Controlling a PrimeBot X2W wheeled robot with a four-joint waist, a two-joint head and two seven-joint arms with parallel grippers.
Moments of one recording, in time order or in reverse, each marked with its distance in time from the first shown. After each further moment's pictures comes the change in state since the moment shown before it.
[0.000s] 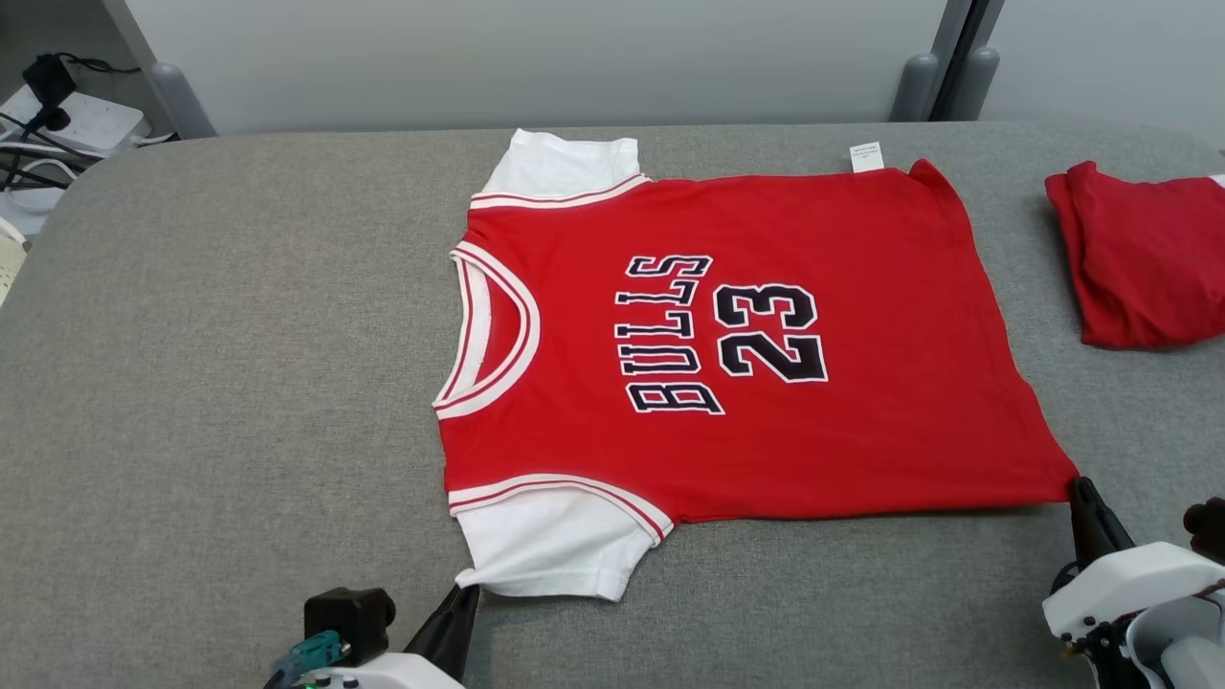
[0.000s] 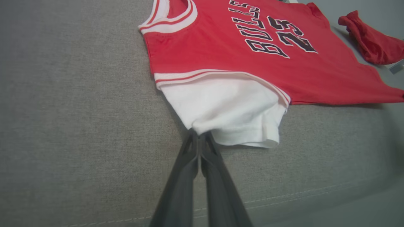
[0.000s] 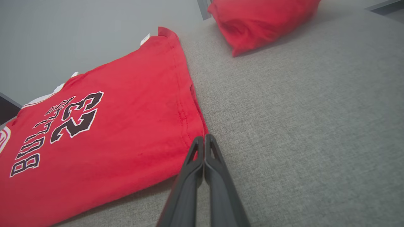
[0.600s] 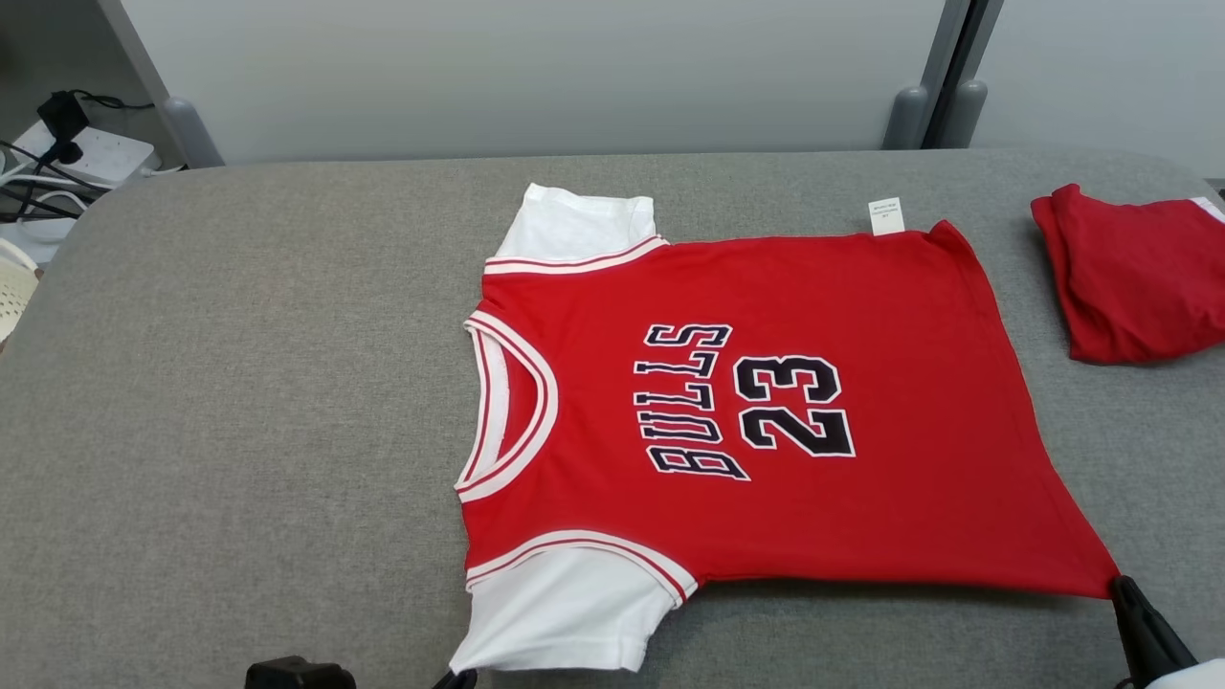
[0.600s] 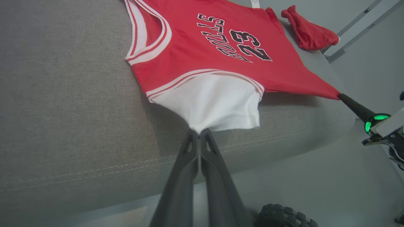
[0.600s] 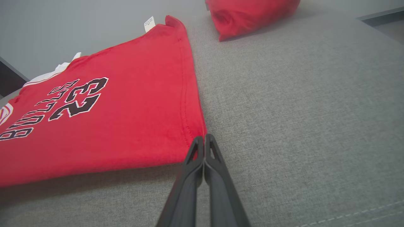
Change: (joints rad) left arm 0.251 0.219 0.041 -0.506 -0.111 0.024 0.201; right arm 0.294 -0.119 0.018 -0.267 0.030 0.000 0.008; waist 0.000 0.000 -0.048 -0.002
